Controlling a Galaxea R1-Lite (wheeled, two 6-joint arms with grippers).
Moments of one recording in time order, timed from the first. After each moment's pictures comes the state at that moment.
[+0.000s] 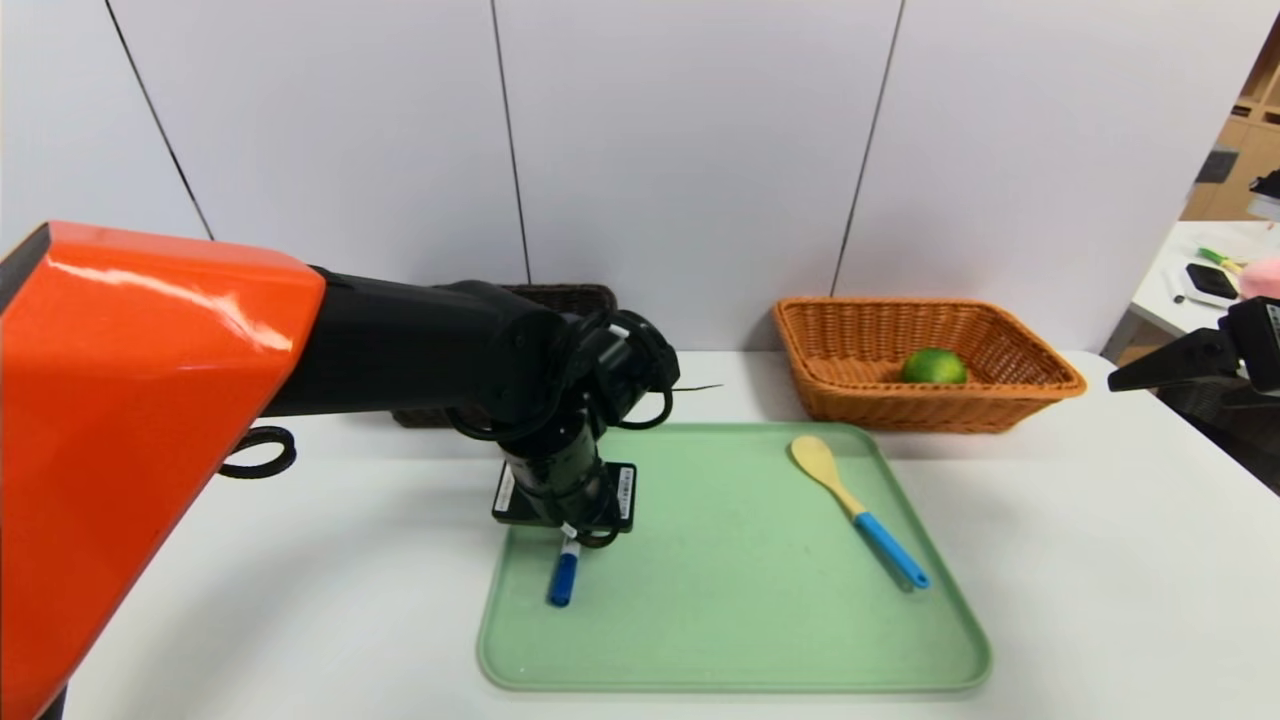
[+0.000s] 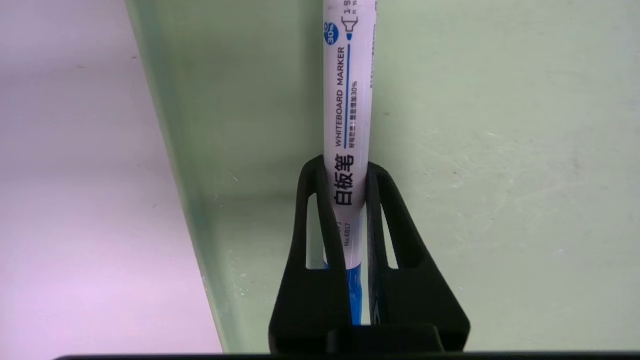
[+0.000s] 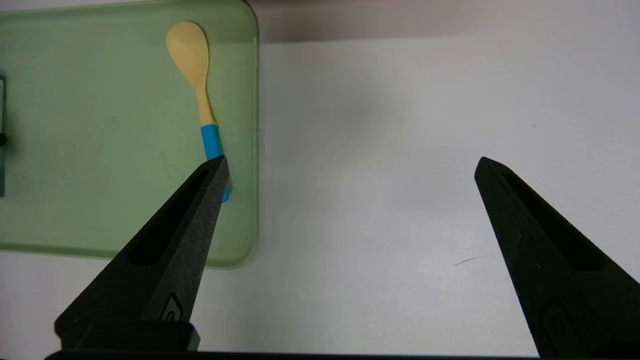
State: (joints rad) left arm -0.72 2.11 -1.67 0.74 0.21 -0.60; right arm -0.15 1.49 -1.45 0.84 0.22 -0.05
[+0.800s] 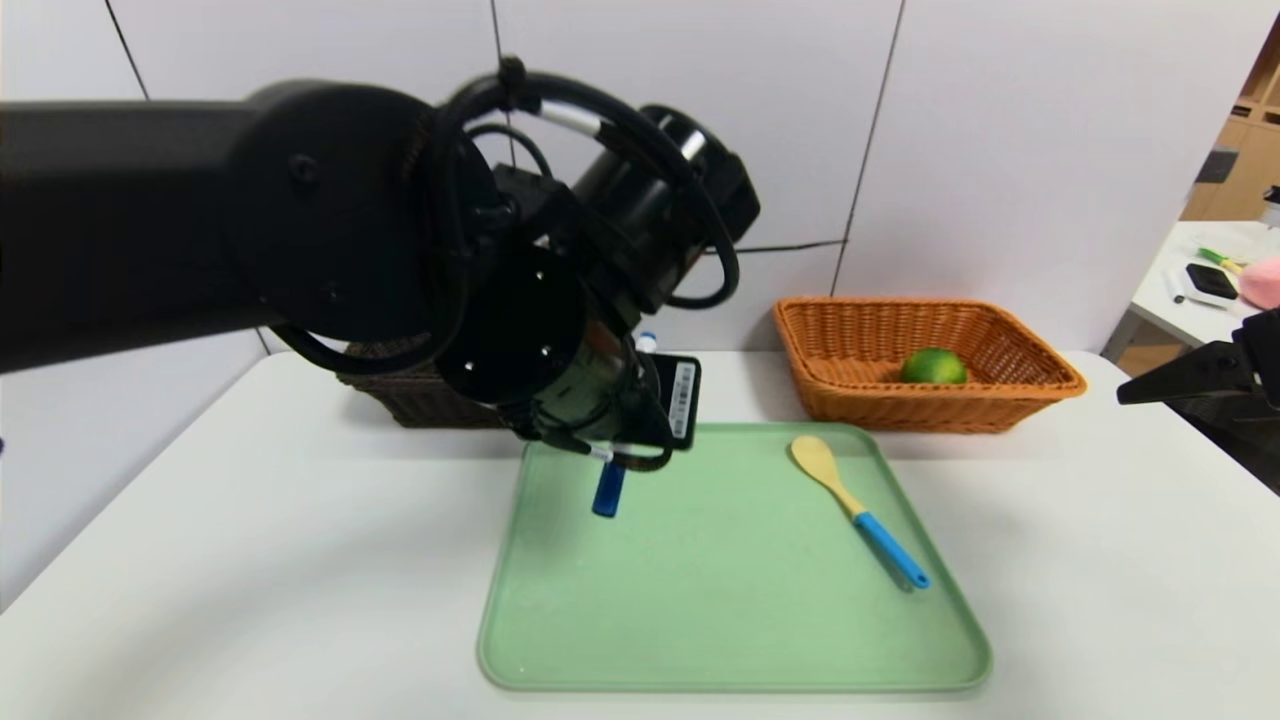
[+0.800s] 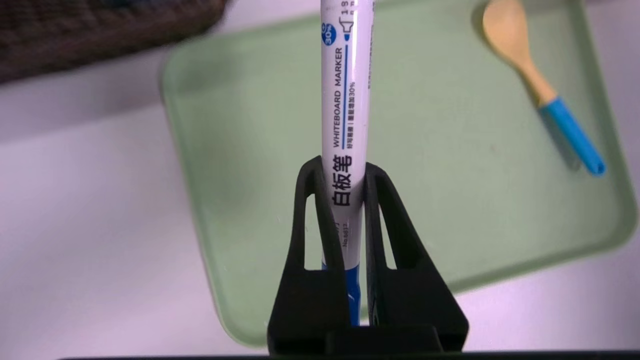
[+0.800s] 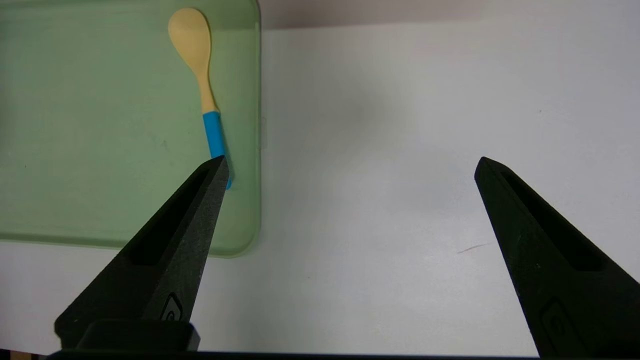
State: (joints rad) left arm -0.89 1.91 -1.86 0.75 0.43 -0.50; right arm -0.15 1.45 -1.41 0.84 0.23 -0.04
